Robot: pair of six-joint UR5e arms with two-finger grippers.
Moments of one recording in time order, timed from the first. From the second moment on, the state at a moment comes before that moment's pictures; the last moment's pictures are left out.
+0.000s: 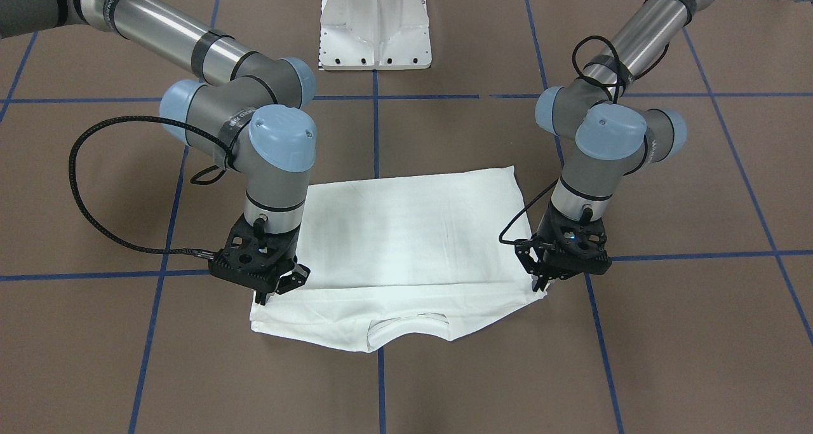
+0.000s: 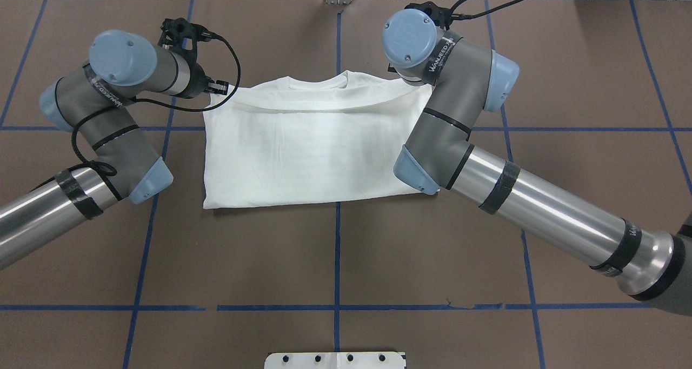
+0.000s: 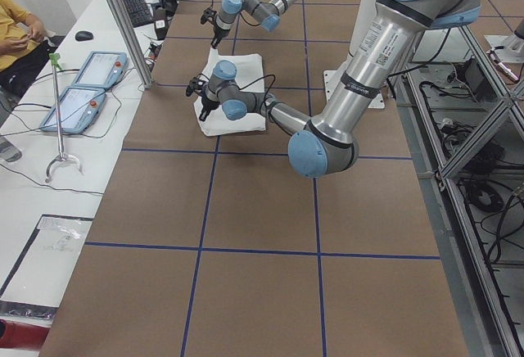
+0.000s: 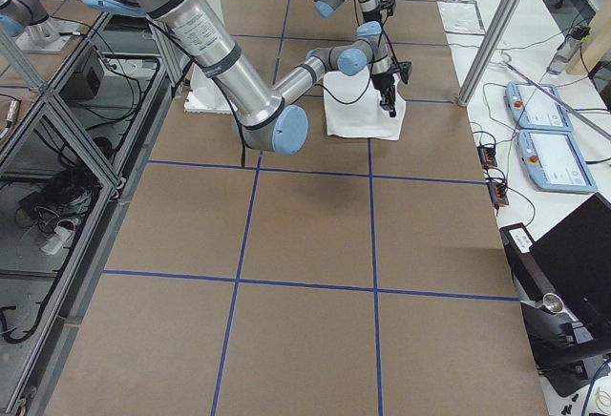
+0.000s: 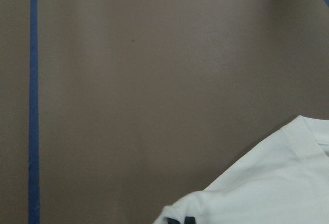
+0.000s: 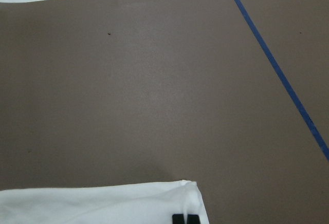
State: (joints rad) left arm -0.80 -2.13 -1.36 -2.21 -1.78 -0.84; right arm 0.71 -0.74 1.32 -1.53 1.54 1.32
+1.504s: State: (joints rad) left arm -0.55 -1.76 -1.71 -2.40 -1.69 -1.08; right arm 0.70 -0.85 1.43 -1.45 1.54 1.27
